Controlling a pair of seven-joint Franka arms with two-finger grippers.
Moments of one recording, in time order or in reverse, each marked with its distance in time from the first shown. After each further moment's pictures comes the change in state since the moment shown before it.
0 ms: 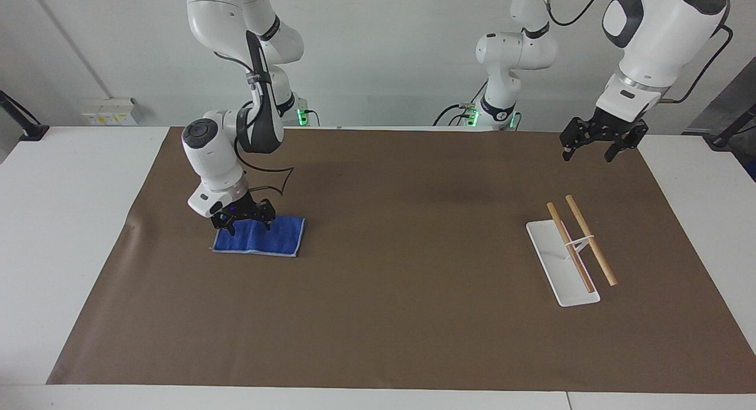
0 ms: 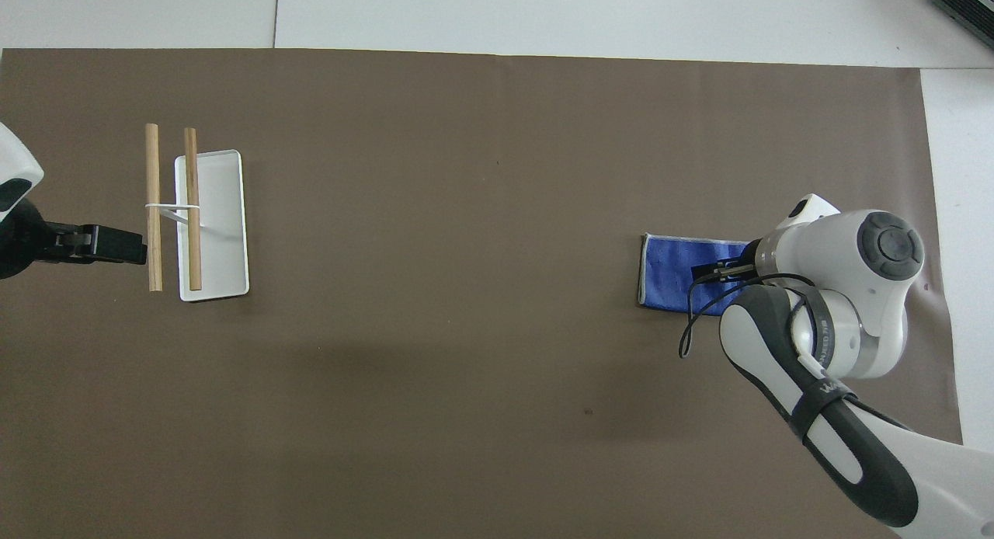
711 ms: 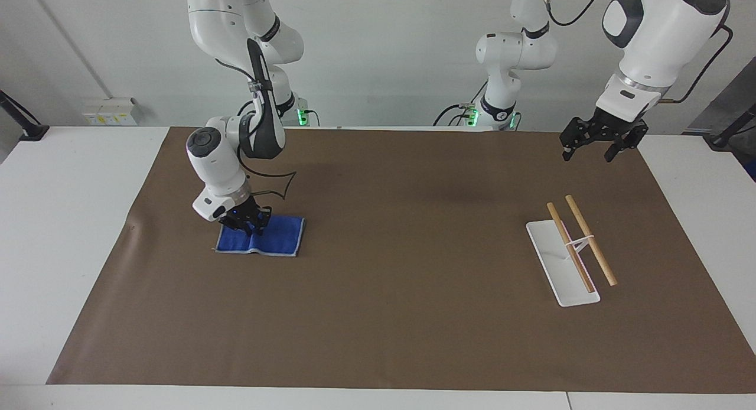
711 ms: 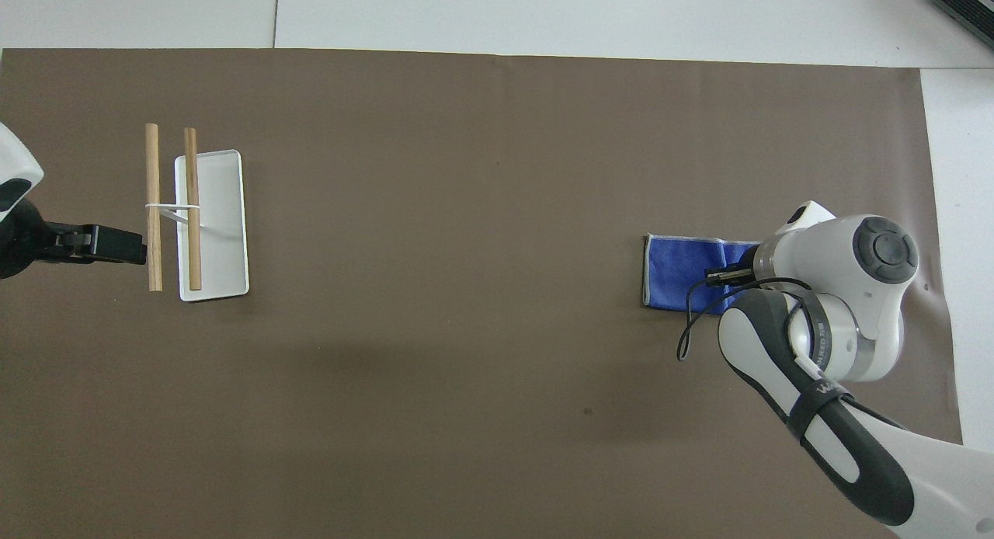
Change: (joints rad) left arm 0.000 0.000 0.000 0.000 0.000 0.000 0.000; right arm 0.000 0.004 -0.002 -0.012 0.000 0.004 0.035
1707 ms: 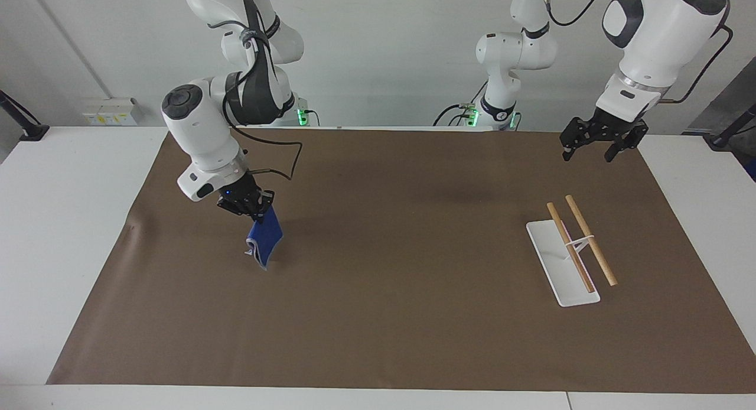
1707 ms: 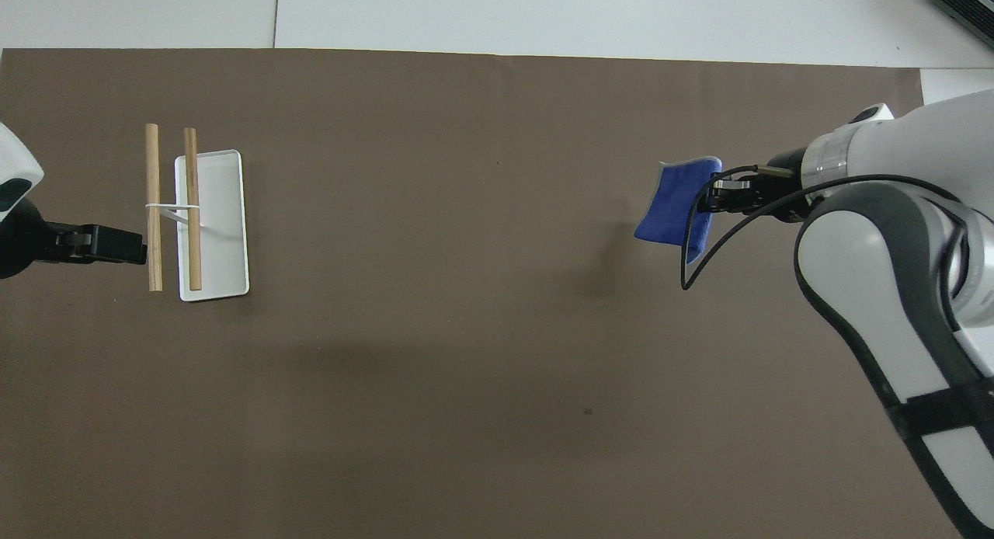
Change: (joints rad) left arm 0.000 0.000 0.000 0.000 0.000 0.000 0.000; right arm 0.000 -0.063 0.052 0.432 0.336 -0.422 0.190
